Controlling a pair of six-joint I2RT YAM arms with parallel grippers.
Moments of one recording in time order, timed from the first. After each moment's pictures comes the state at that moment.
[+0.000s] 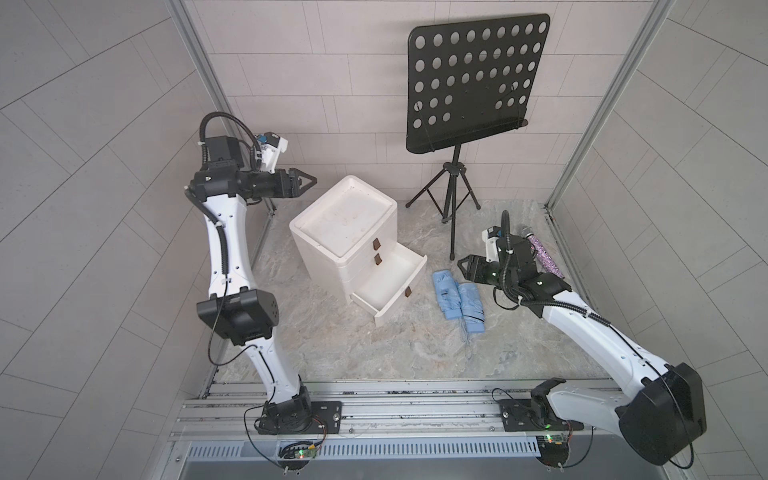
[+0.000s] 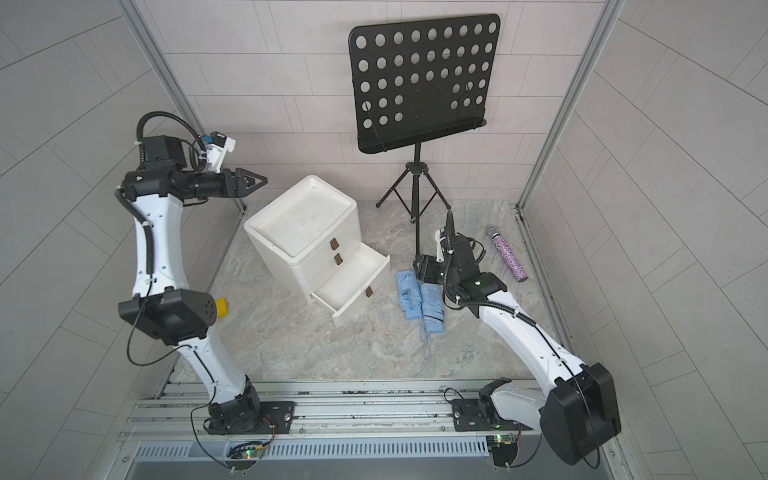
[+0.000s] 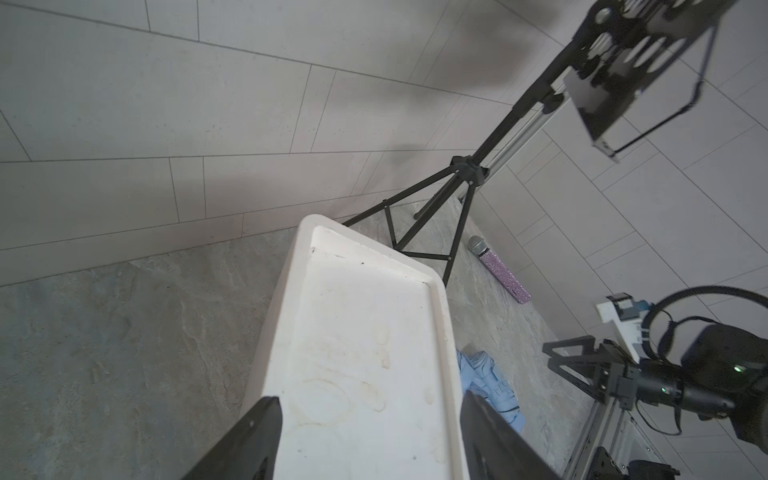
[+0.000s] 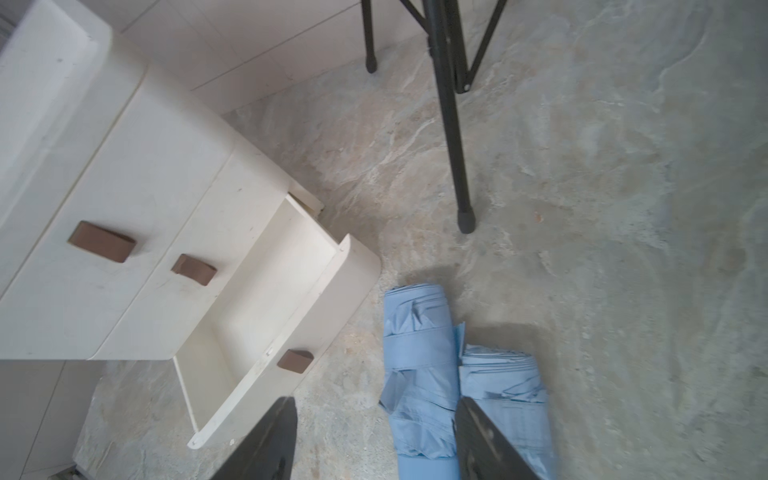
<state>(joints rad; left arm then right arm) 0.28 1.86 2.33 -1.20 0.96 0.17 0.33 1.22 0.98 -0.43 -0.10 0.50</state>
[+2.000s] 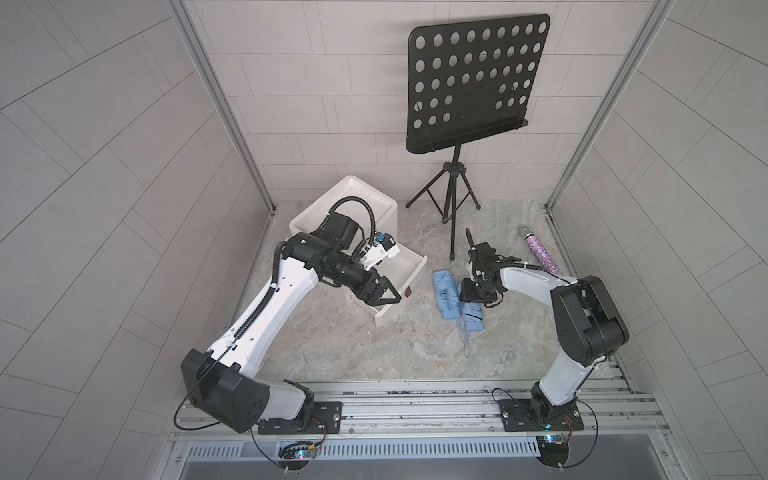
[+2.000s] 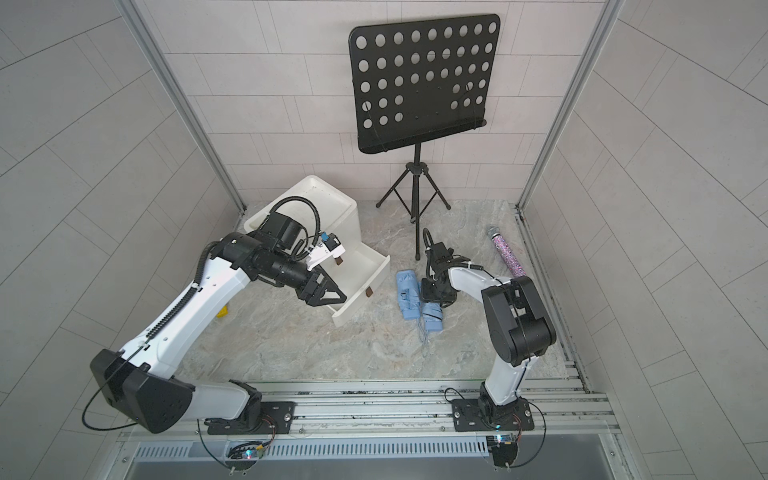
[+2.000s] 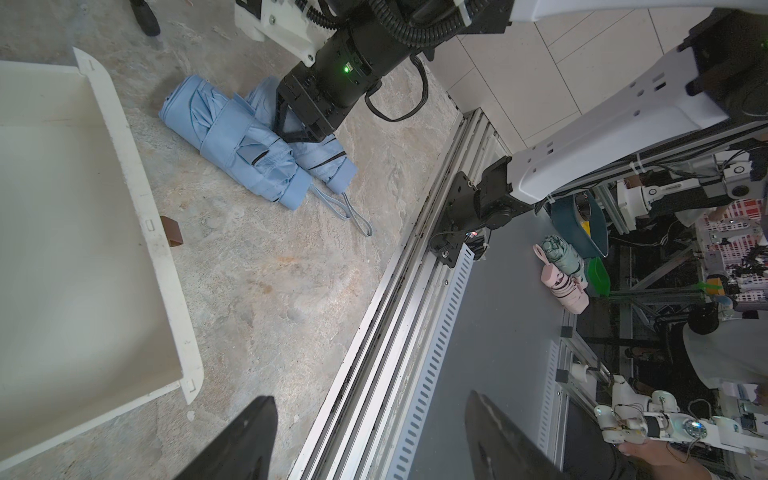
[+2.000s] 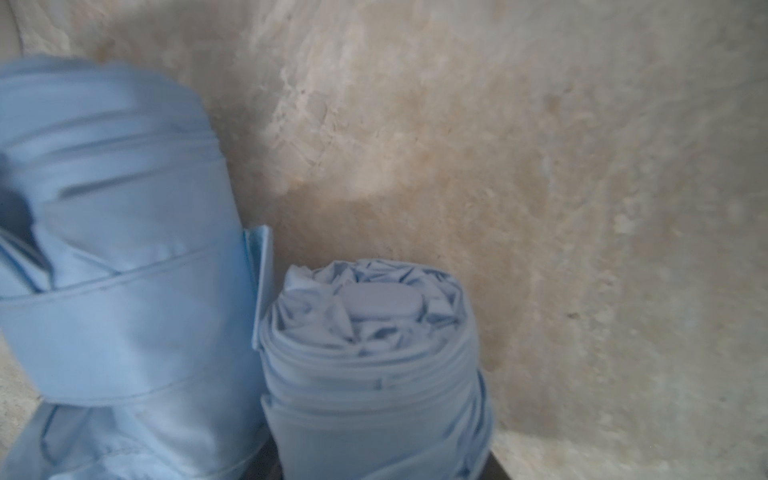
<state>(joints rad) -0.42 1.38 1.44 -1.23 0.82 0.24 0.29 1.72 1.03 -0.59 -0.11 0.35</state>
